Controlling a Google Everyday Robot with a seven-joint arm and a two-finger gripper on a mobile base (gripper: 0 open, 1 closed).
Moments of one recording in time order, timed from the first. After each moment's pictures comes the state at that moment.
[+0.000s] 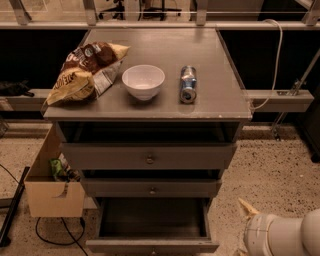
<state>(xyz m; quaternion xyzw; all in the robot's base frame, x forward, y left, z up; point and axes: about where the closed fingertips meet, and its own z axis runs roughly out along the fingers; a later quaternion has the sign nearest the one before) 0.321 -0.175 0.666 -0.55 0.79 0.06 0.26</state>
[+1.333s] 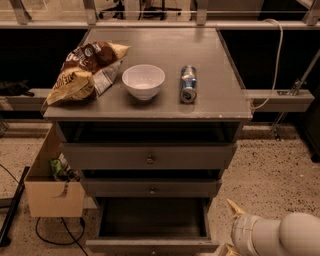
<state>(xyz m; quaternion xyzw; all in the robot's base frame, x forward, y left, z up) 0.356 -0.173 0.589 -0.55 0.78 0.07 0.30</state>
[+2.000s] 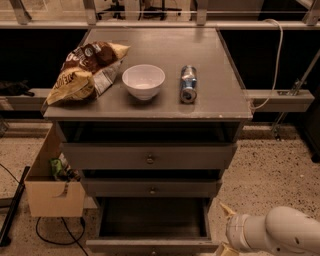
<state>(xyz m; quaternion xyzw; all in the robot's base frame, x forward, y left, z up) 0.377 -0.180 0.511 -0.57 0.76 0.11 0.28</state>
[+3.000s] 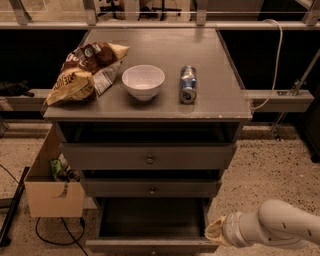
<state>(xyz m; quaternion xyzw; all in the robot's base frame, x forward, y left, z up) 0.391 -0.178 0.455 -0.57 0.77 0.17 0.25</state>
